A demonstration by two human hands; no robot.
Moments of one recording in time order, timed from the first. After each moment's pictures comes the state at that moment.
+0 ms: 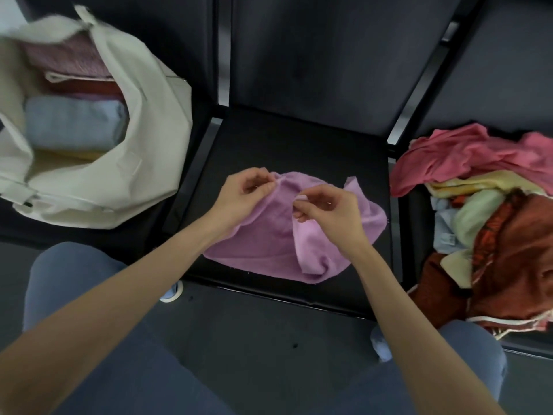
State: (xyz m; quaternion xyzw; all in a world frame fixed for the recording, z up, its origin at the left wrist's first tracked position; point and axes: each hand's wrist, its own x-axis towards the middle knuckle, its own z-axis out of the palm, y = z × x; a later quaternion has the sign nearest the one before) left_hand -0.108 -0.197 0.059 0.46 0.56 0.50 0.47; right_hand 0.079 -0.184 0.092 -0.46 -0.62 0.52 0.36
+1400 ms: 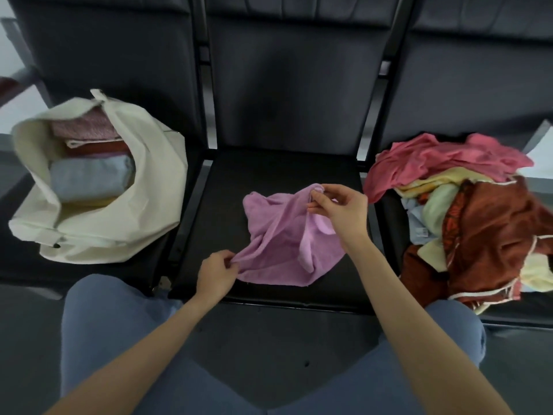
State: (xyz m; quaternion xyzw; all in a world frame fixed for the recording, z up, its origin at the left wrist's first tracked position) left_hand -0.112 -0.285 0.007 0.51 0.77 0.26 0.30; right_hand 0.112 -0.199 0.127 -0.53 -0.49 0.49 0.50
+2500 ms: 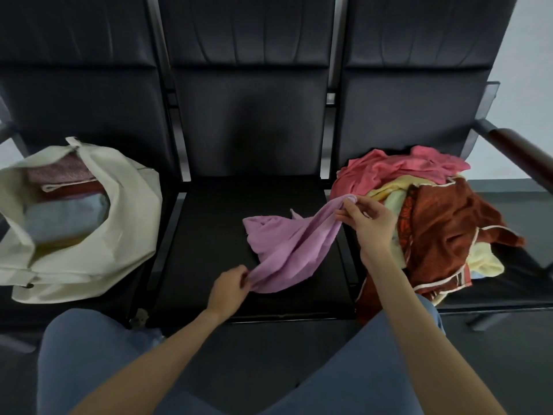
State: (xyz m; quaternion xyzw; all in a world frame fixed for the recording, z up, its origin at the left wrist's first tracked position) left_hand -0.051 -0.271 -0.005 0.69 0.66 0.22 0.21; right_hand 0.213 -0.227 0.144 -0.54 -0.39 0.40 0.63
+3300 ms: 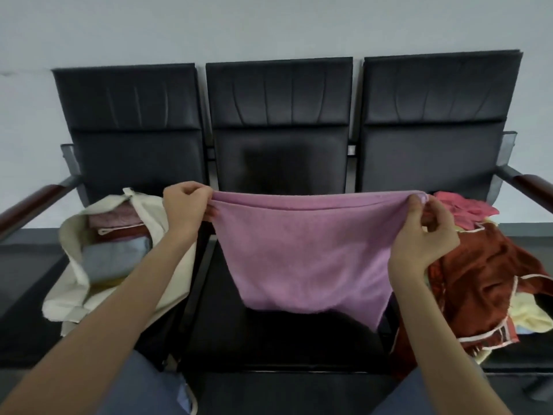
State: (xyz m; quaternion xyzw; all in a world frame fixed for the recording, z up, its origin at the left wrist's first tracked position) left_hand -0.128 -0.209 0.261 0.42 0.64 0.60 0.24; right_hand 0.186 -0.216 0.224 -0.53 -0.31 0.06 0.79
